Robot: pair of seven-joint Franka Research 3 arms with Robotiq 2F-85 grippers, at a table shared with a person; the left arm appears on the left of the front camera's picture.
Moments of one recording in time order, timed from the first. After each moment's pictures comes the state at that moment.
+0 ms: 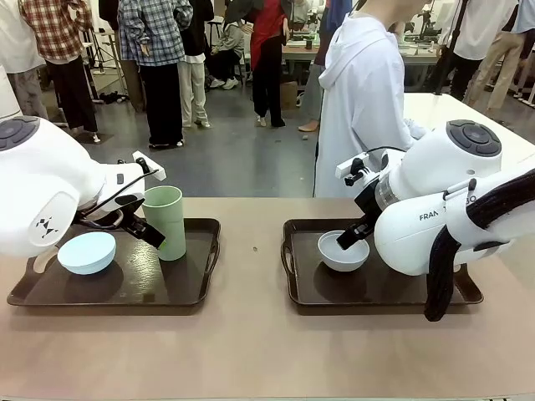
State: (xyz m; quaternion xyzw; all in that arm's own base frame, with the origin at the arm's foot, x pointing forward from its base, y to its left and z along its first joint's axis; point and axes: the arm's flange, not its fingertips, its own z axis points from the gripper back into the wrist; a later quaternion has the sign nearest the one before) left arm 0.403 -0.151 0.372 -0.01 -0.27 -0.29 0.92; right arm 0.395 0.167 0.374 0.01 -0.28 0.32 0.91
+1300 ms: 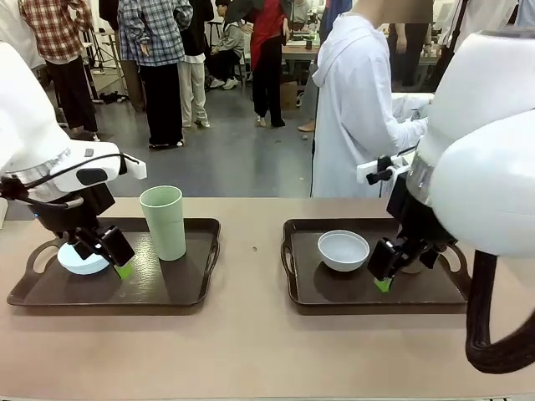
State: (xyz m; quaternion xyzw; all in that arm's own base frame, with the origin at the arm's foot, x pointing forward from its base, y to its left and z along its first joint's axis) left arm 0.294 -0.161 0.461 -0.03 -0.09 -0.26 0.96; right arm 0.250 0.175 0.477 -0.02 -0.08 0.23 0.97
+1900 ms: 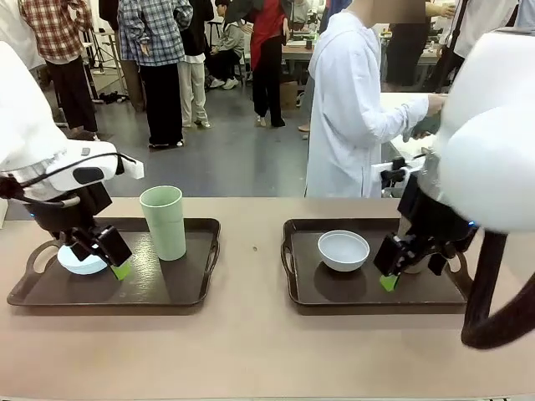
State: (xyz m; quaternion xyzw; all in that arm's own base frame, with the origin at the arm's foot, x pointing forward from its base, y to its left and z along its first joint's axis) left arm 0.294 -0.153 0.462 -0.04 -0.08 -0.26 0.96; right arm 0.264 0.151 0.470 0.02 -0.05 0.17 0.98
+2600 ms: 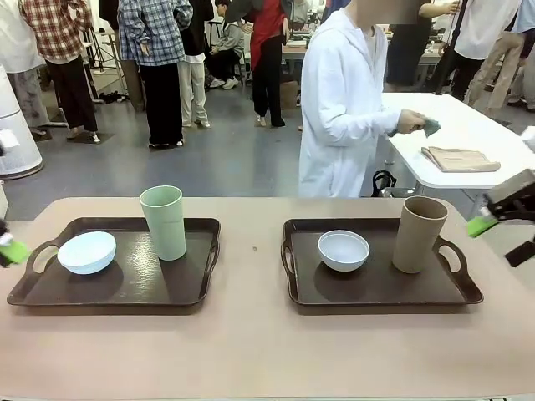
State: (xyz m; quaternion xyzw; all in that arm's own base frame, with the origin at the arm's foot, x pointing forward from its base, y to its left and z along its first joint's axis) left arm 0.283 0.020 0.479 -0.32 -0.04 -0.26 0.91; right arm 0.259 -0.032 0.504 0.31 -0.05 -0.04 0.95
